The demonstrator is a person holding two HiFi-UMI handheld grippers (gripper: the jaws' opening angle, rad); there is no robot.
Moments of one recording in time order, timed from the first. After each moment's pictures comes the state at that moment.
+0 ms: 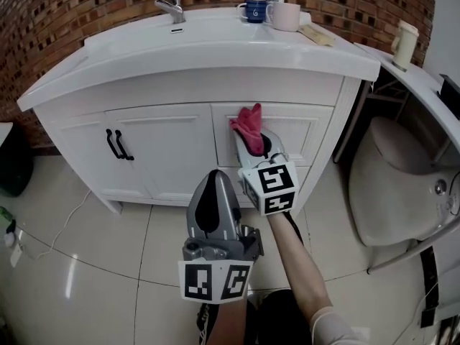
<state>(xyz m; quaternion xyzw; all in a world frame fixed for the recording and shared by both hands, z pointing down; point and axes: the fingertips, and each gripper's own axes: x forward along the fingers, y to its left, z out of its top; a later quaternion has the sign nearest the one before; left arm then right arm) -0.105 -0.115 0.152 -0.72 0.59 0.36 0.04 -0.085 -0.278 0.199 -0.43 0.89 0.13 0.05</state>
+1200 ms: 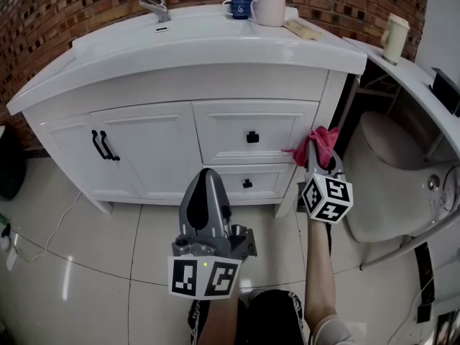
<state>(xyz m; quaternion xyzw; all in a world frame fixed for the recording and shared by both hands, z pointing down) -0.087 -0.126 0.161 -0.74 0.57 0.37 0.01 0.149 -0.296 0.244 -0.63 0.77 0.05 0.08</state>
